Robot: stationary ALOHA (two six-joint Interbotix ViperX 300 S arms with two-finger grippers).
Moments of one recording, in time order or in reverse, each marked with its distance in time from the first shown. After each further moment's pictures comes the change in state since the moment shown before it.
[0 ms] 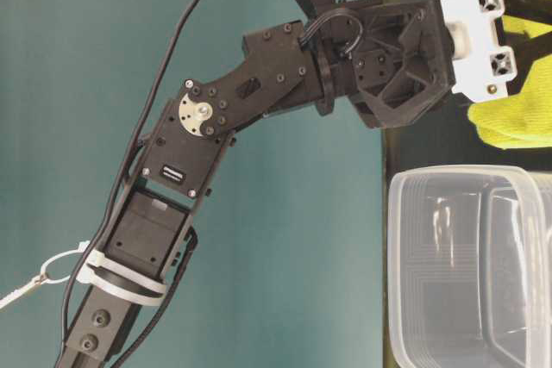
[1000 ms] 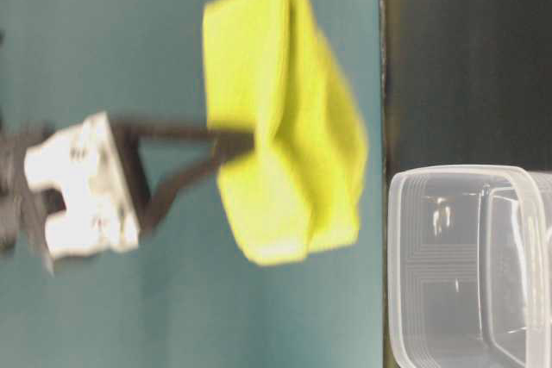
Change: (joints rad) left arm 0.018 -0.525 0.170 0.000 0.278 -0.011; right arm 0.055 -0.008 0.002 0.000 -0.054 -0.006
